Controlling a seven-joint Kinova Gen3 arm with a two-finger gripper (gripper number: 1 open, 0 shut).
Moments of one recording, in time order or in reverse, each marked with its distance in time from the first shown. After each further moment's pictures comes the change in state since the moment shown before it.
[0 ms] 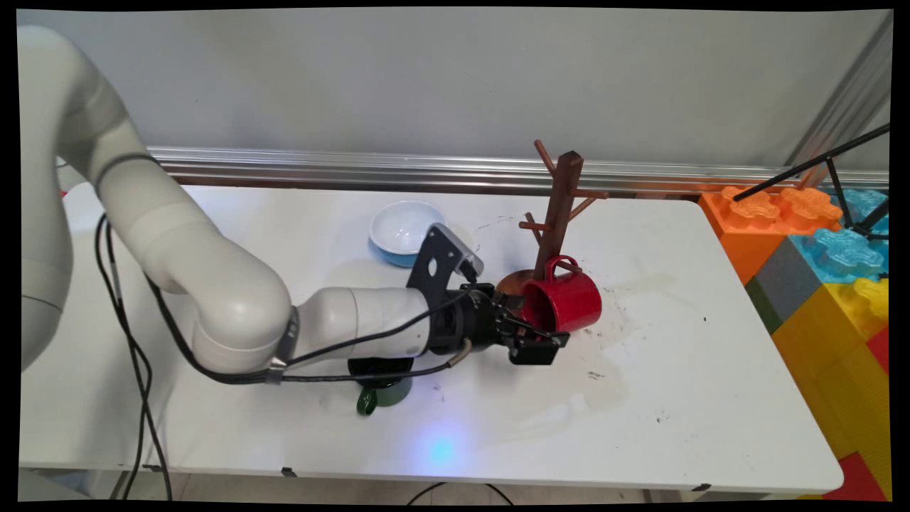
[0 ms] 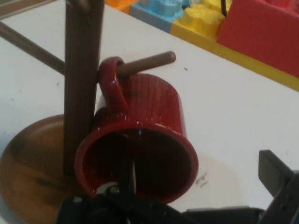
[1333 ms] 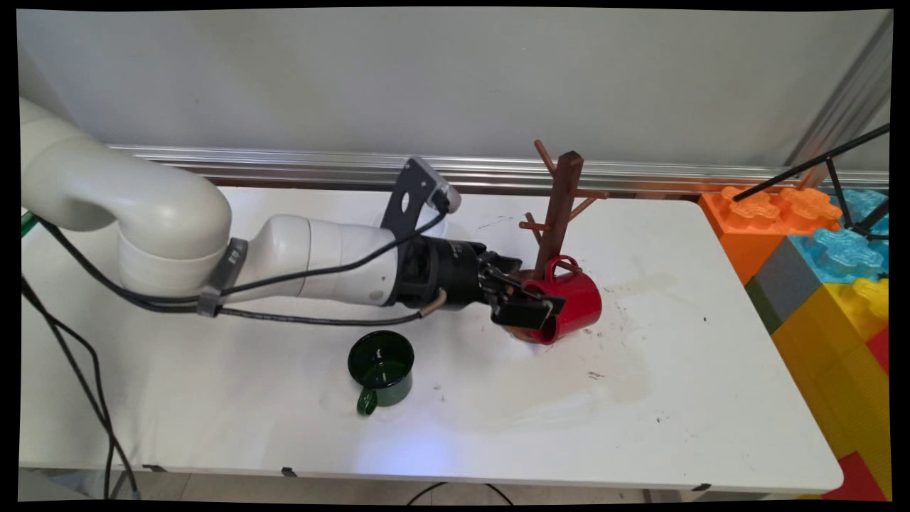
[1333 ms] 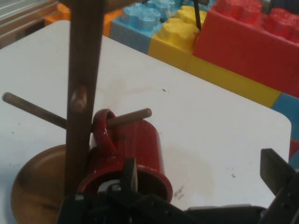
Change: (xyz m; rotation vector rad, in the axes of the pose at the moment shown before) arm 0.066 -0.007 -0.054 -0.067 -0.023 0.033
